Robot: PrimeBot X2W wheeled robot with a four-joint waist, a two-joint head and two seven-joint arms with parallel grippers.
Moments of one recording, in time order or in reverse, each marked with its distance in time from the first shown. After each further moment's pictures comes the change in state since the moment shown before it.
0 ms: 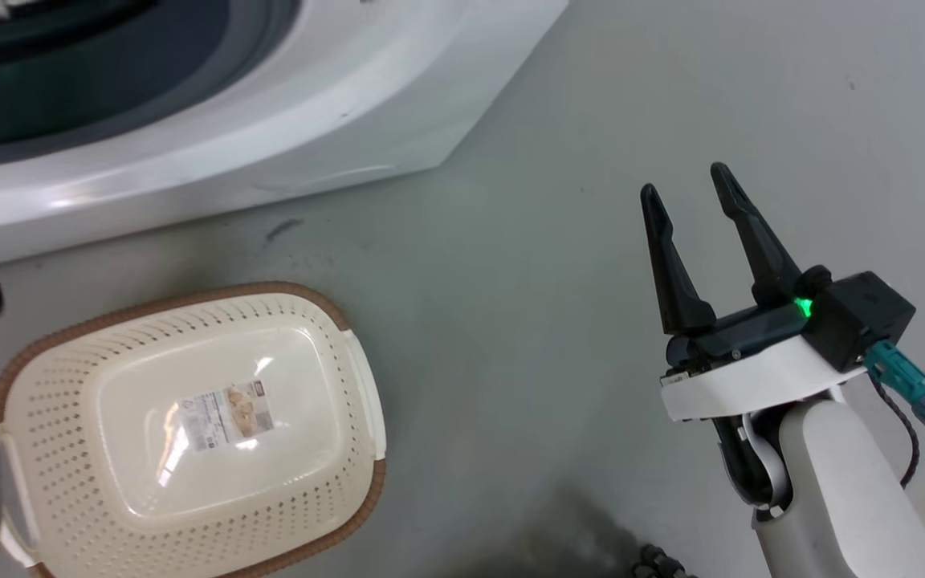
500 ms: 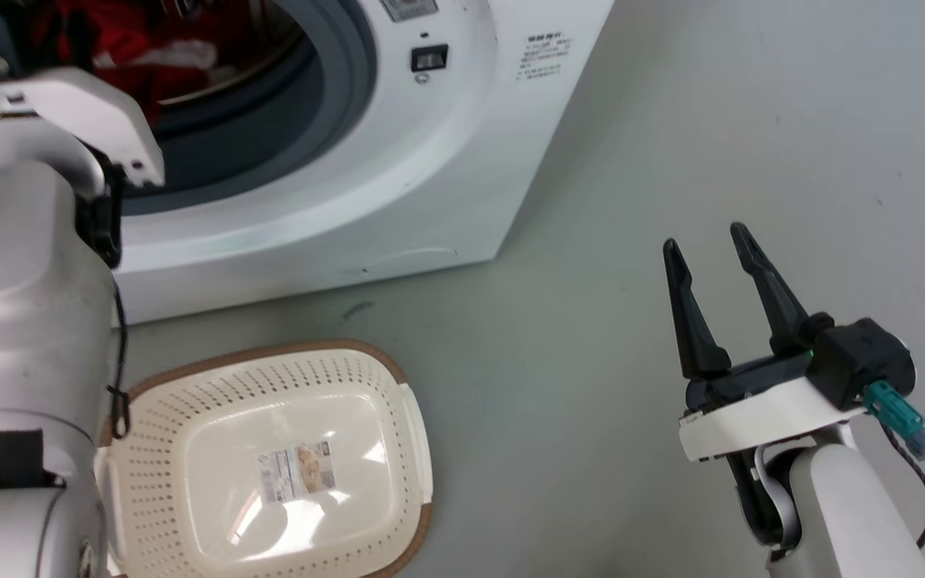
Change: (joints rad) left arm 0.220 -0.121 0.037 0.126 -0.104 -0.029 -0.352; right arm 0.089 0.000 -0.054 0.032 -0.053 0.000 0.000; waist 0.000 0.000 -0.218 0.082
